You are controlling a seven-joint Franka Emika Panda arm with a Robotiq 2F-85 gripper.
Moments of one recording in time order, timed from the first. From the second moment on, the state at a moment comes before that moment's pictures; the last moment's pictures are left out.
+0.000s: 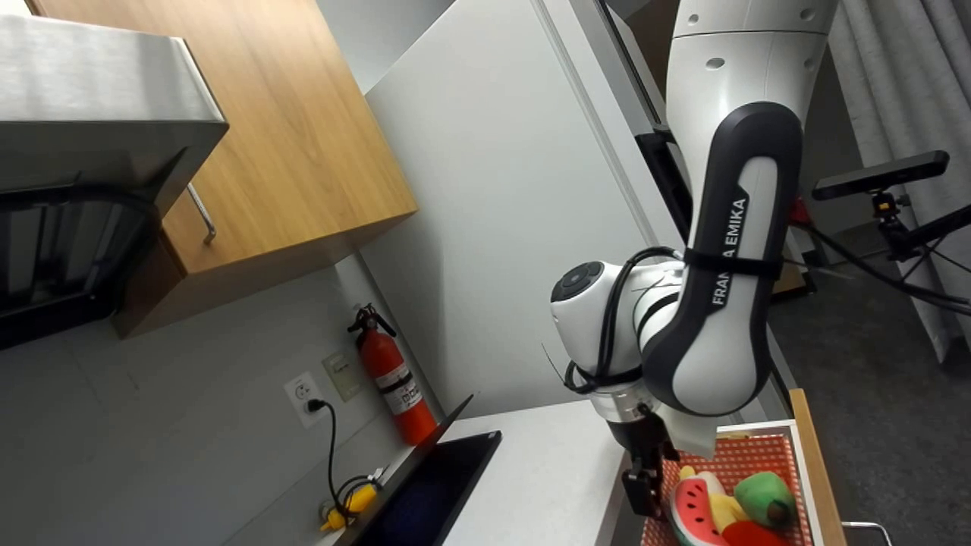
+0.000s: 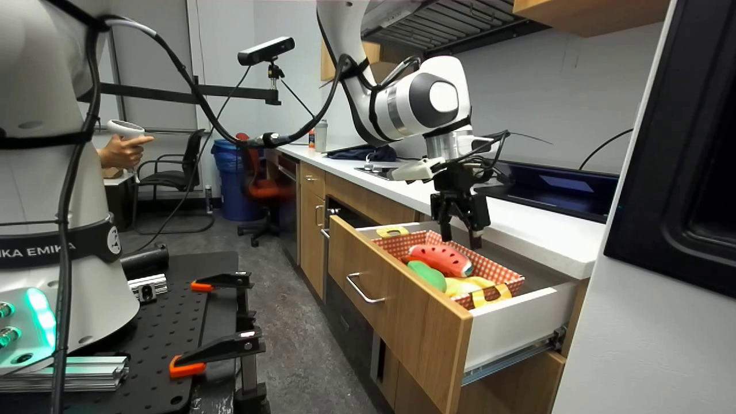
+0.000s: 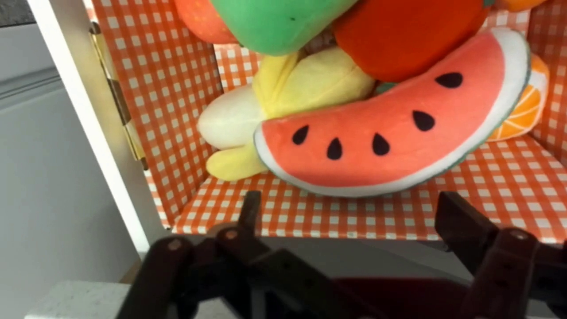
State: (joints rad) arm 0.11 0.44 -0.10 -2.10 -0.38 2.67 0.38
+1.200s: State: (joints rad) arm 0.15 0.45 -0.23 -2.14 -0.38 2.61 0.50
